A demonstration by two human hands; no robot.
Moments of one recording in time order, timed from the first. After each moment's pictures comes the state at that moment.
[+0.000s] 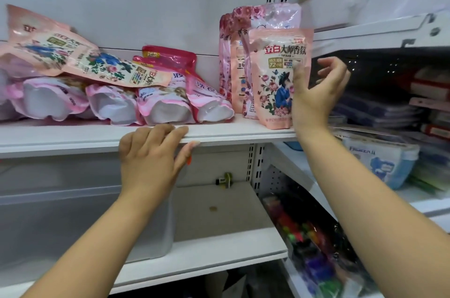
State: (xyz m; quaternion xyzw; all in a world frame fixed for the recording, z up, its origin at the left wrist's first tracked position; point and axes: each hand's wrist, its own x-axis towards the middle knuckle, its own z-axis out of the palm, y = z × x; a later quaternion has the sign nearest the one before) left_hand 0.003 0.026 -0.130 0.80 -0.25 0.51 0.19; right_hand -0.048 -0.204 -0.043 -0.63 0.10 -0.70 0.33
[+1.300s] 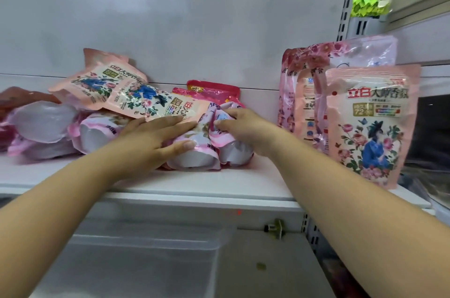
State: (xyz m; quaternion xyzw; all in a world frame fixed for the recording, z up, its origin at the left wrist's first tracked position) left_hand 0.080 0.113 -0.036 0.93 -0.30 0.19 0.10; right_hand 0.076 -0.085 -0.009 -0.88 -0.05 -0.10 0.46
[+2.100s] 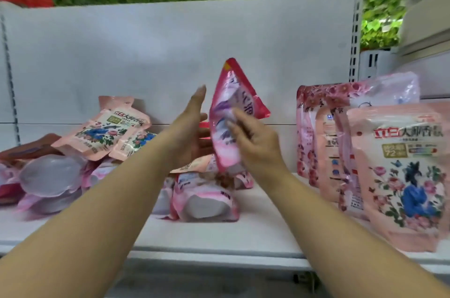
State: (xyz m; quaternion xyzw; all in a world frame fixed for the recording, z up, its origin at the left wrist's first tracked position) left_hand 0.092 0.069 0.036 0.66 -0.24 -0.05 0.70; right_hand 0.087 -0.065 -0.002 -0.71 -0.25 -0.43 0.49
